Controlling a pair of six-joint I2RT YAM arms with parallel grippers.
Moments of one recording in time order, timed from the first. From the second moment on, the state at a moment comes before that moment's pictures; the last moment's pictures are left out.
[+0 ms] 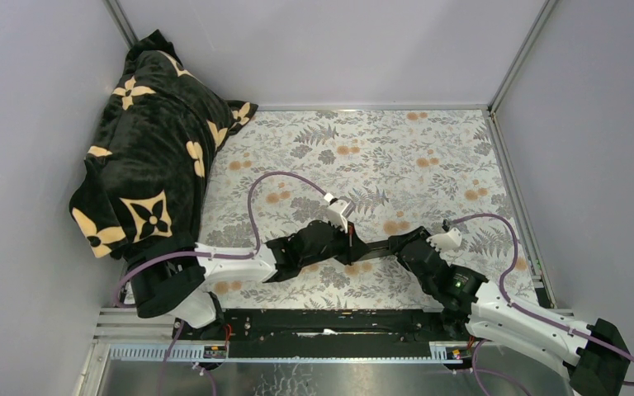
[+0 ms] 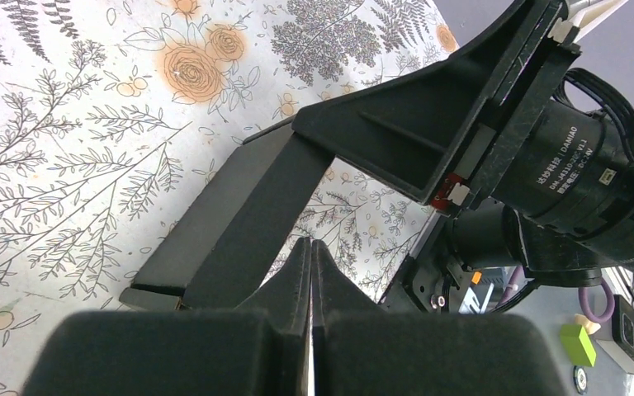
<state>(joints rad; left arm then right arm) -1.09 1.50 0.65 0.51 -0.02 -0.69 0.90 0.65 0.25 -0.34 0.66 1.38</state>
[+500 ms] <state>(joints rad) -1.09 1.59 0.63 0.59 0.02 -0.73 0.90 0.64 0.25 -0.34 0.66 1.38</state>
